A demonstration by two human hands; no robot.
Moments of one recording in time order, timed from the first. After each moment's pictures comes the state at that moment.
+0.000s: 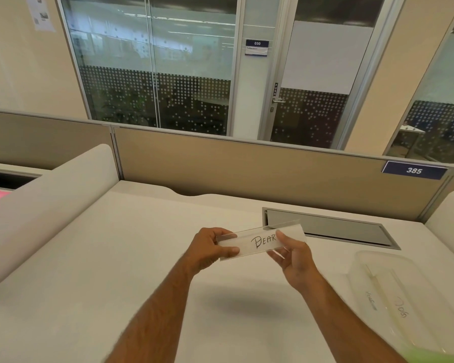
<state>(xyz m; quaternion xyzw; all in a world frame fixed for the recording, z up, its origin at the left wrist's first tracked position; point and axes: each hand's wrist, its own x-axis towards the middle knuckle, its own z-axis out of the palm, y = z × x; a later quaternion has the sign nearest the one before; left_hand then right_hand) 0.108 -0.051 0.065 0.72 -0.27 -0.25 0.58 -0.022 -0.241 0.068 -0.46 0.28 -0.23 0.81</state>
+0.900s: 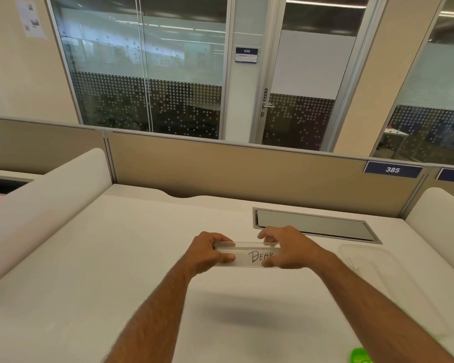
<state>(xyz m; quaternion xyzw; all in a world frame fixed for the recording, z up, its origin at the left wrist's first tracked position) 0.076 -0.049 0.075 0.77 -0.31 -0.24 0.50 -0.058 -0.263 0.120 -0.97 0.13 0.01 0.18</state>
